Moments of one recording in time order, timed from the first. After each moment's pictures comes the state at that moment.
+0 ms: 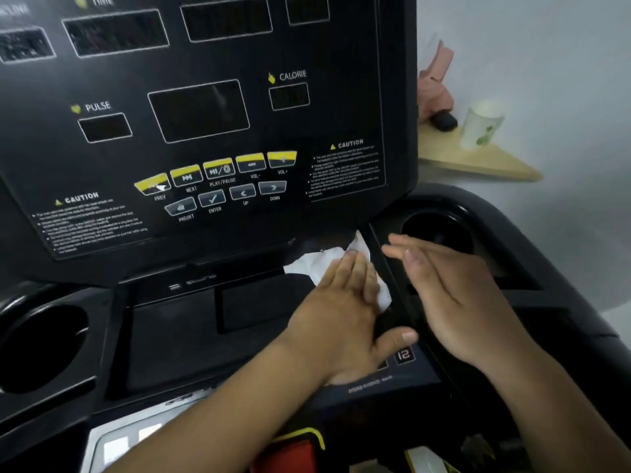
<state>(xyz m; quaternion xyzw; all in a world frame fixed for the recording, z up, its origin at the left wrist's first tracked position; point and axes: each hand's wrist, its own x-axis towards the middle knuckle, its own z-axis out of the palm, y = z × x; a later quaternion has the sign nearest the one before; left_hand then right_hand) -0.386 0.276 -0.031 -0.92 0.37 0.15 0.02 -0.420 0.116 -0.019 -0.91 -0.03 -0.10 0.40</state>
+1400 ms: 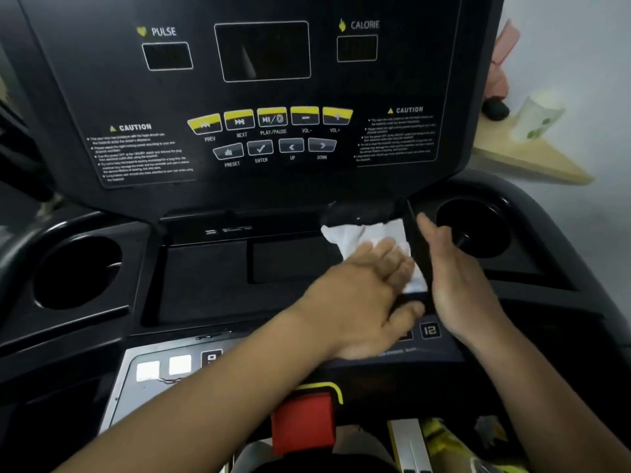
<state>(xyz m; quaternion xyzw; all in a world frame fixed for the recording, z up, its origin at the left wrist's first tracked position) -0.397 0.299 -0.043 -0.90 0.39 0.14 -0.13 -0.407 0.134 -0.058 -0.90 0.07 0.00 0.43</state>
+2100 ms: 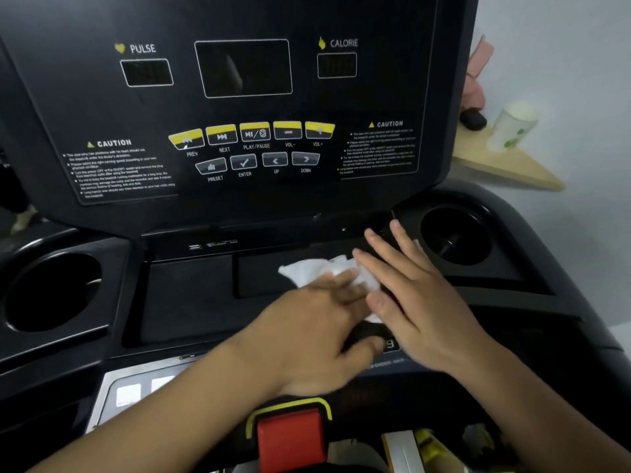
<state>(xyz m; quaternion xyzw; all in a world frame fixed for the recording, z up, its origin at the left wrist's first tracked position) -0.407 0.335 -0.035 -0.90 0.39 0.14 -0.15 -0.416 0.138 -0.055 -0.96 -0.19 -0.01 0.21</state>
